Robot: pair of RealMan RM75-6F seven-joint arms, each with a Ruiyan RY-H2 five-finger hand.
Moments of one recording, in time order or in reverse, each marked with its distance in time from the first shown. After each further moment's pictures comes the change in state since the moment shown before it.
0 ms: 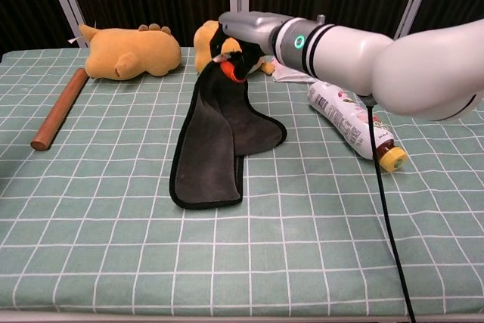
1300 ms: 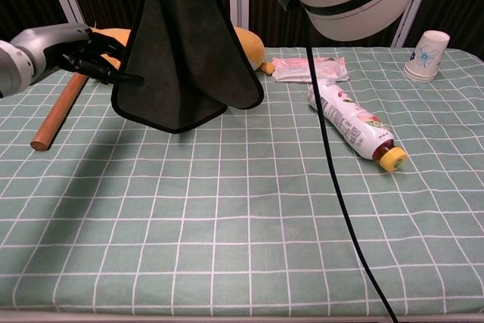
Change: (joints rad) left arm -0.446 -0.236 -0.127 0.149 -0.491 -0.334 0.131; right arm 0.276 0.075 0.150 -0.295 0.569 0.390 -0.492
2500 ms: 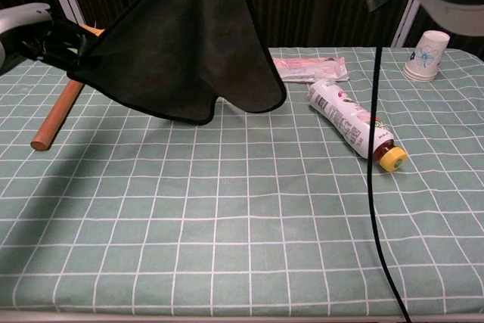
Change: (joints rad) left arm 0.100 0.057 -0.006 0.004 0.229 0.041 -0.250; right arm -0.196 0.183 -0.019 -0.281 -0.079 -0.006 0.203
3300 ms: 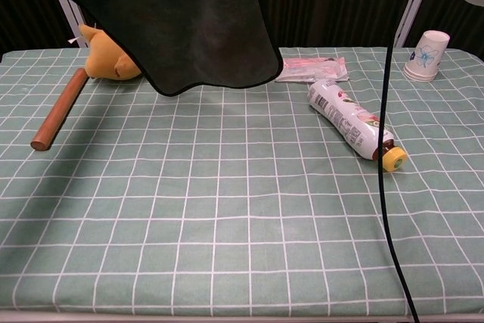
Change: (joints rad) left arm -0.118 -0.055 -0.097 0.232 0.018 0.089 0.059; right arm -0.041 0.021 -0.012 0.186 -0.249 -0.151 0.305
